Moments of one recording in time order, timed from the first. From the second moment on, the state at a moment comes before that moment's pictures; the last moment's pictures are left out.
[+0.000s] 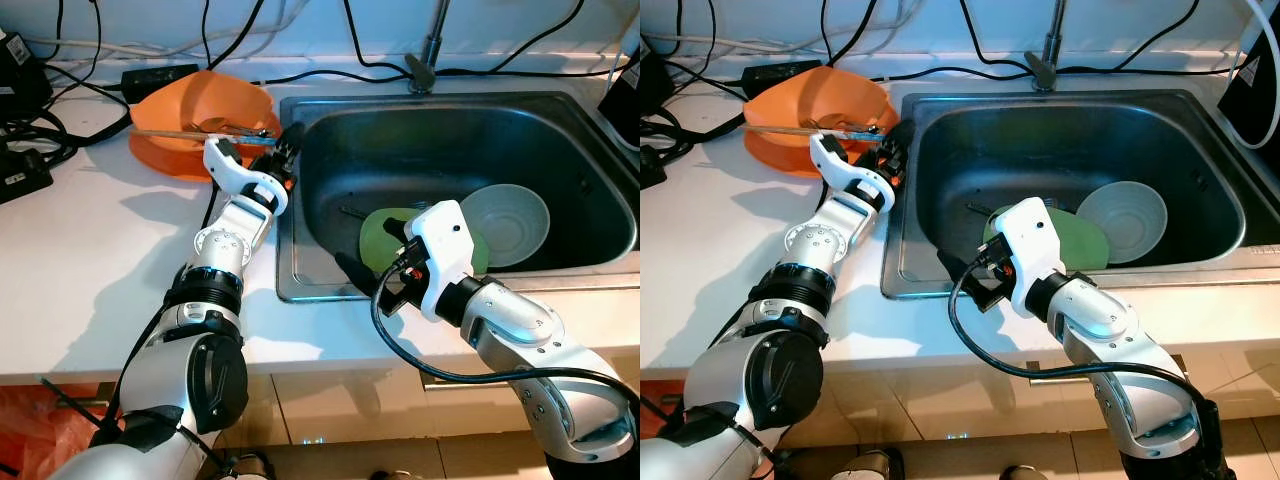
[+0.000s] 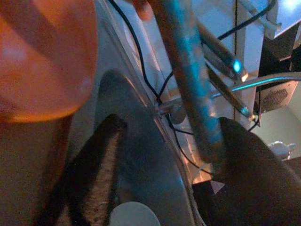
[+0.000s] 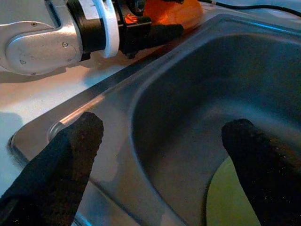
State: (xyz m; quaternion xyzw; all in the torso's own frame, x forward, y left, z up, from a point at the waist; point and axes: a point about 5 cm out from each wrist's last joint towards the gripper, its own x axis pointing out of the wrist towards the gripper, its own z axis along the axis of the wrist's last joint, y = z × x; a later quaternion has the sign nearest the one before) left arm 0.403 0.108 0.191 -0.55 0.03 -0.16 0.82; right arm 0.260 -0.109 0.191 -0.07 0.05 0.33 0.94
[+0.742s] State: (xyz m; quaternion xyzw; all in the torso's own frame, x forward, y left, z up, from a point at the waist) left arm 0.406 0.113 0.195 -0.55 0.03 -0.16 0.82; right arm 0.260 -0.108 0.191 -0.06 0.05 0.33 0.94
